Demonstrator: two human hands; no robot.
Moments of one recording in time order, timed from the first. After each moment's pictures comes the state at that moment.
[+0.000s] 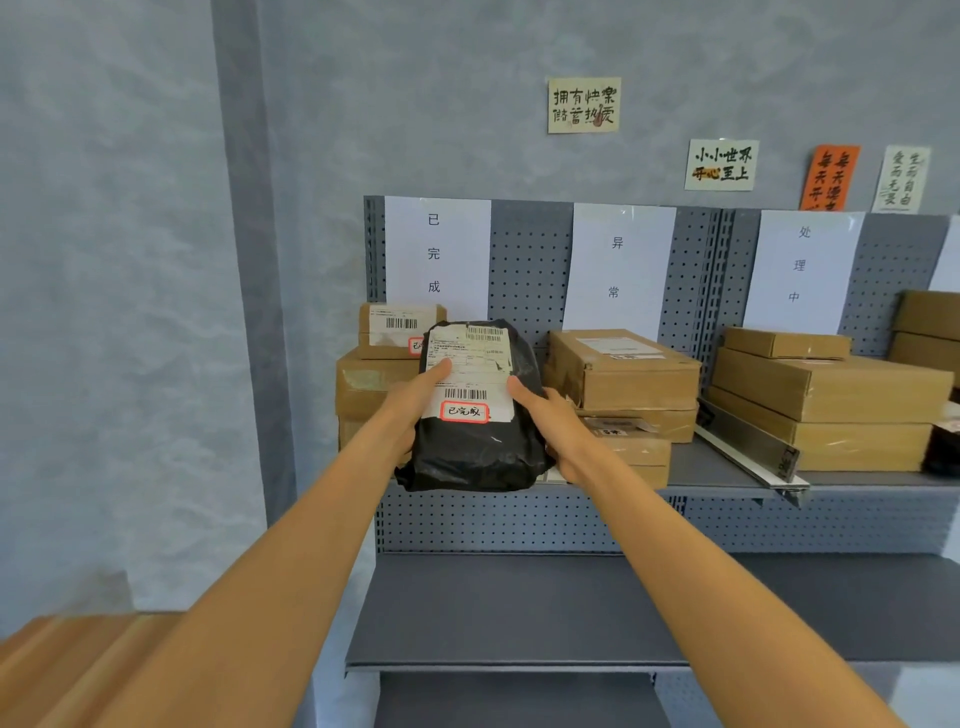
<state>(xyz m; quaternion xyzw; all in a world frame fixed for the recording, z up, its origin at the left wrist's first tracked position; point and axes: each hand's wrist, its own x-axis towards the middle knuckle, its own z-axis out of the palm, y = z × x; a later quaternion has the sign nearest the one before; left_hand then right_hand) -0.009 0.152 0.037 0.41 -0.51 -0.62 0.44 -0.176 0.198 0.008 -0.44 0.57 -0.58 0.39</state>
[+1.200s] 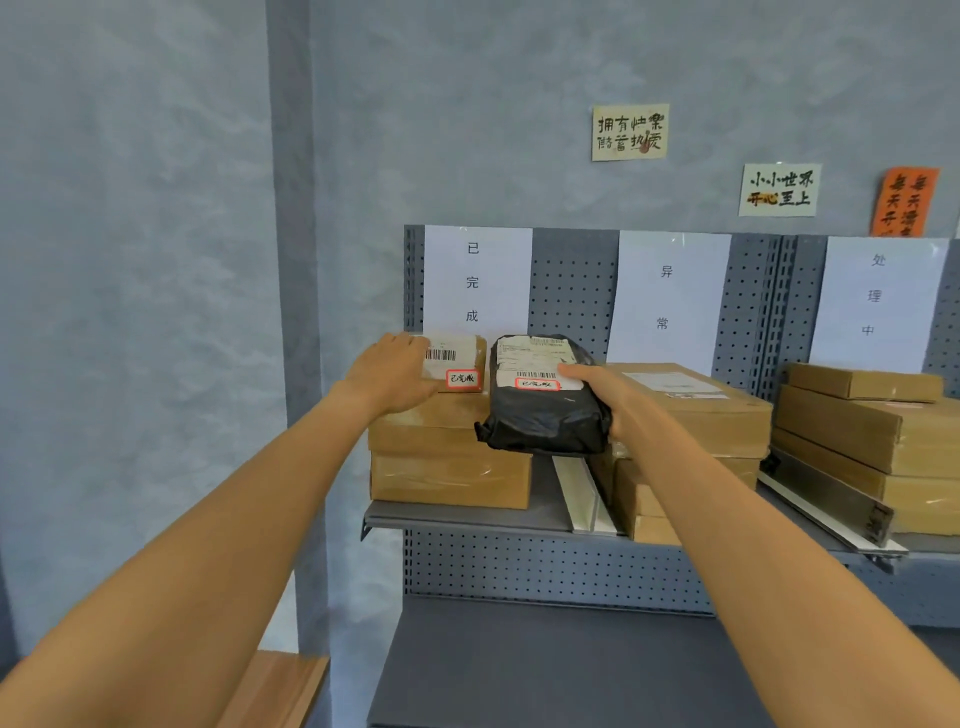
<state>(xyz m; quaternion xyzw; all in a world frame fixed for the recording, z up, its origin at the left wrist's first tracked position) 0.047 0.069 0.084 0.47 -0.84 0.12 0.26 -0.205 0.149 0.074 -0.37 0.54 -0.59 0.47</state>
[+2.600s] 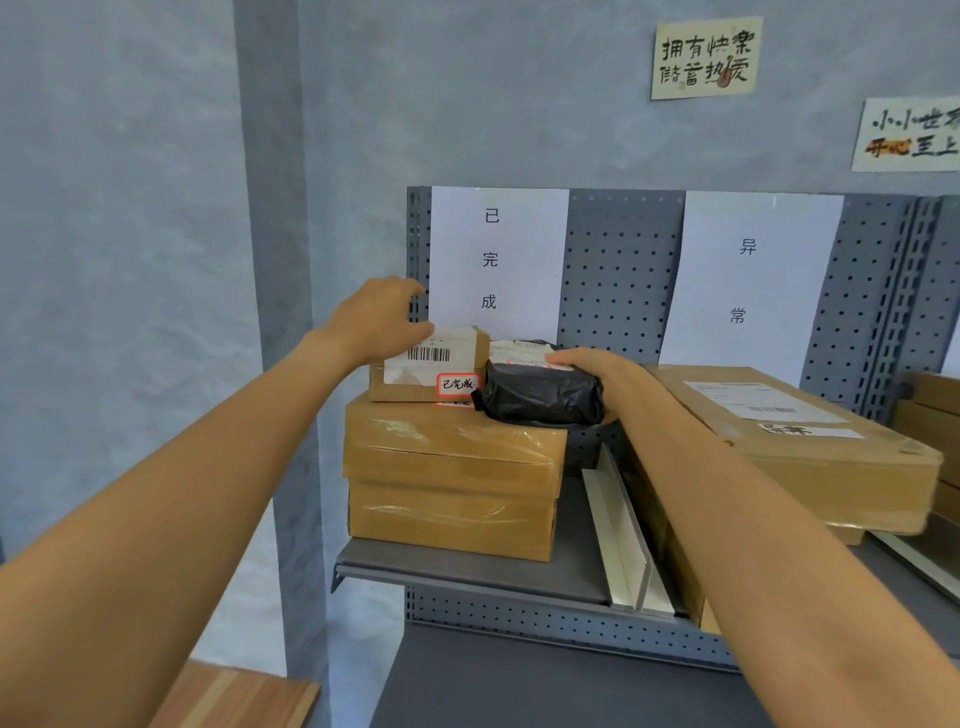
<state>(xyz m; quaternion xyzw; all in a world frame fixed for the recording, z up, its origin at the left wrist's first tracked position) 0.025 -0.032 0.125 0.48 -0.81 0.10 0.31 -0.231 -0.013 0.091 -0.40 0.68 -0.44 0.43</state>
